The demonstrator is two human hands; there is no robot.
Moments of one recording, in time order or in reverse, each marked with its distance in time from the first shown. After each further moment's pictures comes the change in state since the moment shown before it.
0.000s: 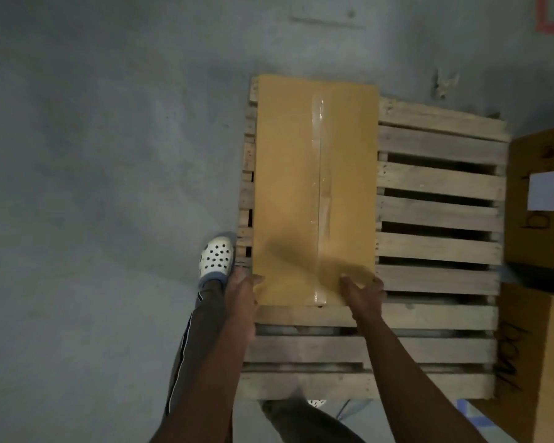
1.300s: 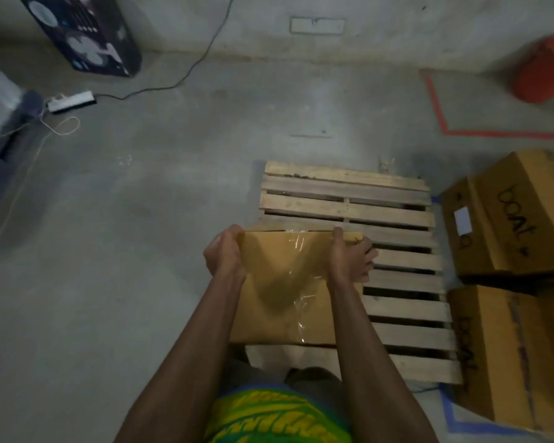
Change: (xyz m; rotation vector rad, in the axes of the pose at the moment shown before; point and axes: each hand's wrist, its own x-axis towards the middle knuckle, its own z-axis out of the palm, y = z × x) left_hand -0.414 -0.035 -0.123 -0.196 0.227 0.483; right_hand -0.376 0.040 -0.232 0.336 0.271 -0.475
